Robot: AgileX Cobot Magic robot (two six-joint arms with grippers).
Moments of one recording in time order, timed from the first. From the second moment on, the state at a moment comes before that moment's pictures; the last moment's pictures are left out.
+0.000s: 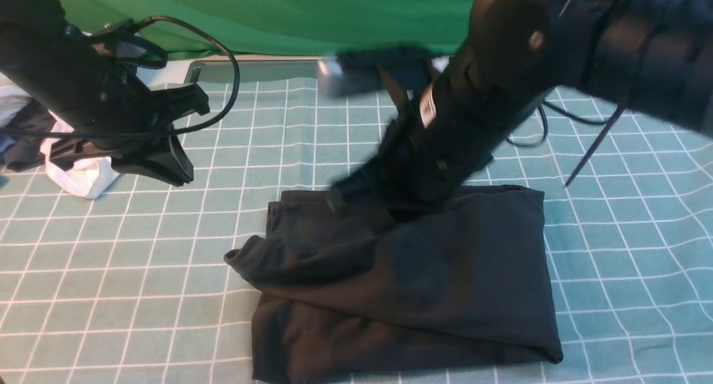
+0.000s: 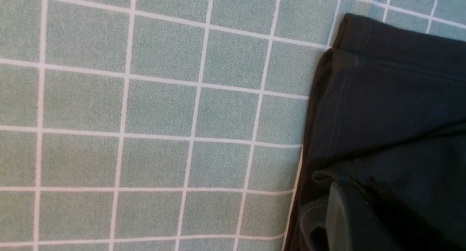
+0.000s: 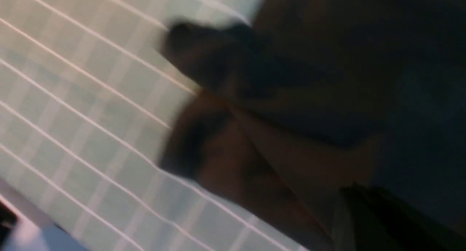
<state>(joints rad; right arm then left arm) 0.74 1.76 -1.50 0.17 1.04 0.29 -0.04 1.65 -1.36 -0.31 1.10 -0.07</state>
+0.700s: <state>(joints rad) 0.67 1.70 -1.47 0.12 1.02 0.19 -0.08 1.58 -1.34 -0.51 1.20 0.01</state>
